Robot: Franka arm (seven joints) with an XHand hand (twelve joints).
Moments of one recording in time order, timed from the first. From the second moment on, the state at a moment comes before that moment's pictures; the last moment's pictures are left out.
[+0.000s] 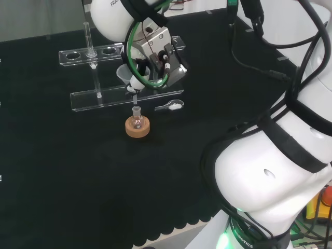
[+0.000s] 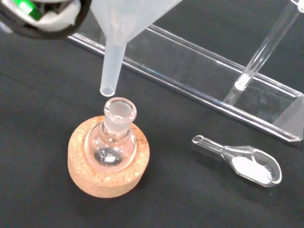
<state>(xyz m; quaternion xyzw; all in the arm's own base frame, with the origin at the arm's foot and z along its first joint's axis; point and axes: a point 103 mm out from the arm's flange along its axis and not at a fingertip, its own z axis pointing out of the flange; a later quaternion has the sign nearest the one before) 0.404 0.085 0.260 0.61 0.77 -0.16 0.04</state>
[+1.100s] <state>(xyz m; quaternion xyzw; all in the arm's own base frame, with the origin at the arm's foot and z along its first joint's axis) 0.421 0.086 0.236 0.61 0.77 -0.17 0.05</state>
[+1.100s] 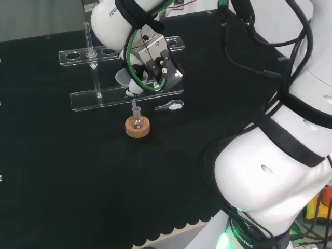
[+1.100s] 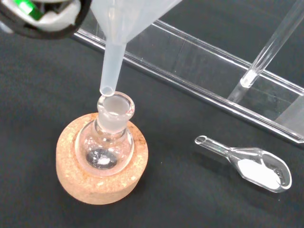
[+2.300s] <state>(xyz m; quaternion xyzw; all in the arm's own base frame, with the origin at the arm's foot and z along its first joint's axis) 0.428 0.077 0.221 0.61 0.77 -0.17 0.04</state>
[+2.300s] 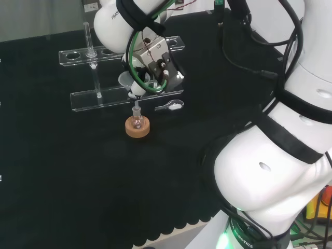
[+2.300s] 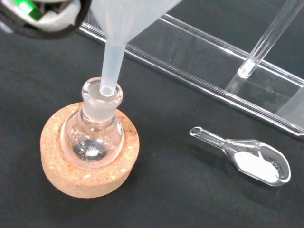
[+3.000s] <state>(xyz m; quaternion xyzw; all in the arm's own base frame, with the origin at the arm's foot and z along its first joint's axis) 0.432 0.081 0.213 0.61 0.77 -0.17 0.04</state>
